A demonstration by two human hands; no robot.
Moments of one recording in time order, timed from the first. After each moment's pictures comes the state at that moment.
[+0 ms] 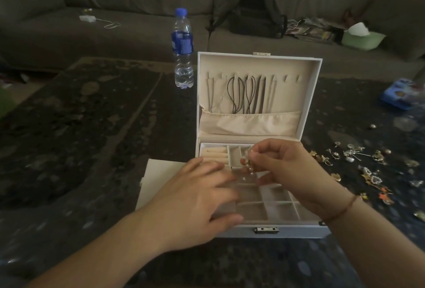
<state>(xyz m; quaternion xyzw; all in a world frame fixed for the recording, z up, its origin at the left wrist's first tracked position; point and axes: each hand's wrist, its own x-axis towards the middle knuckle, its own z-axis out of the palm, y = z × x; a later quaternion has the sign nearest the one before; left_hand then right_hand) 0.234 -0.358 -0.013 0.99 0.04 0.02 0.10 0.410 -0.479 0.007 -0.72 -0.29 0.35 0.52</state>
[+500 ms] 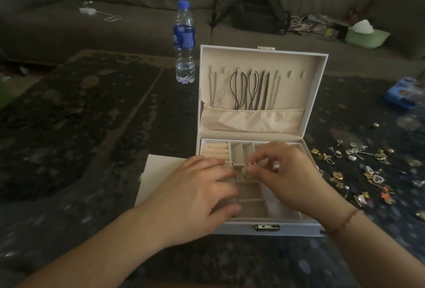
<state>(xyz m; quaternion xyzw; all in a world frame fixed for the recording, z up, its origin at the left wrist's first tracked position) 0.236 -0.356 -0.022 0.99 0.03 0.08 0.11 0.411 -0.484 -0.009 -0.81 -0.46 0.12 0.34</state>
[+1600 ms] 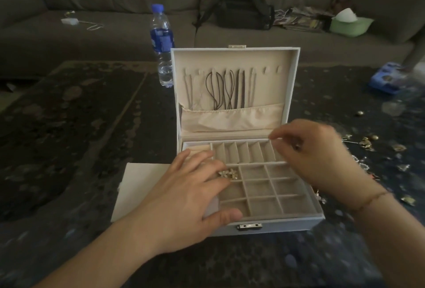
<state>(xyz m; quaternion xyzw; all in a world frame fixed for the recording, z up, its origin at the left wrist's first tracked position) 0.250 -0.370 -0.015 0.99 0.06 0.04 0.10 0.459 -0.521 0.016 -0.84 -0.46 -0.03 0.29</state>
